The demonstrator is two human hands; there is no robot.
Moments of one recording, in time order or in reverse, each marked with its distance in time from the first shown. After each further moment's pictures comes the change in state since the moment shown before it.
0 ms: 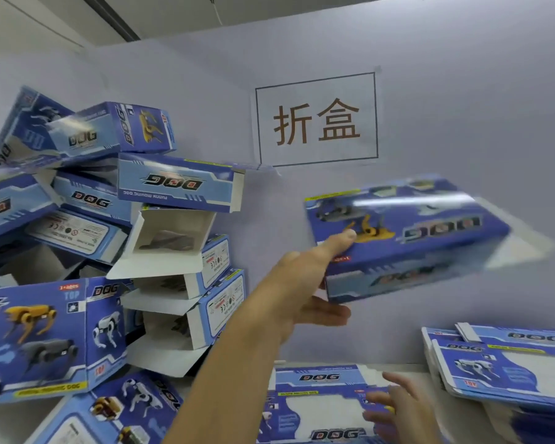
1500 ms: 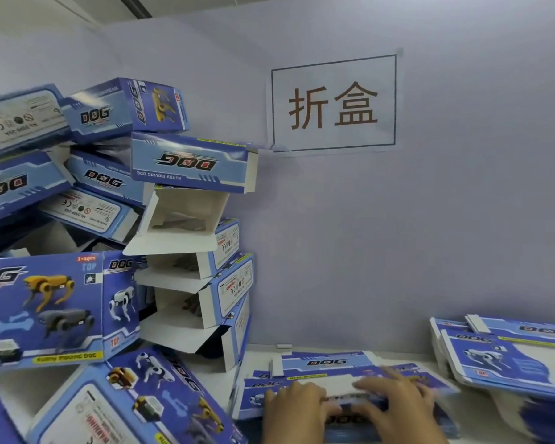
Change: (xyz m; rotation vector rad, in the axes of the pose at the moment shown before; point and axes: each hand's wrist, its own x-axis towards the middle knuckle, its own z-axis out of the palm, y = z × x) left_hand 0.043 -0.203 -0.004 1.181 -0.066 -0.220; right_hand 0.010 0.015 0.006 -1.252 -0.153 -0.493
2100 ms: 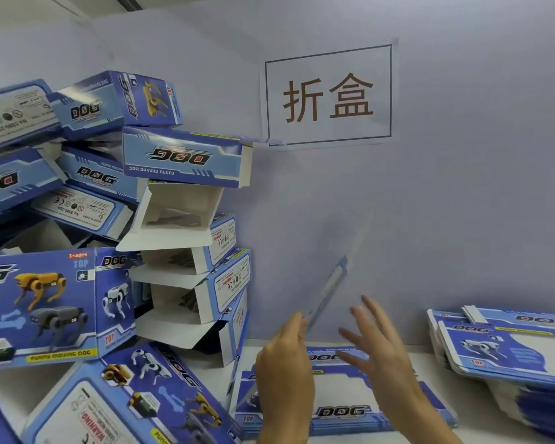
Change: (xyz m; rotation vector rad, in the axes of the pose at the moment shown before) left_hand -0.025 0.010 -0.017 -0.504 1.001 0.247; right_hand -0.002 -0.054 -0.024 1.276 0.109 -0.057
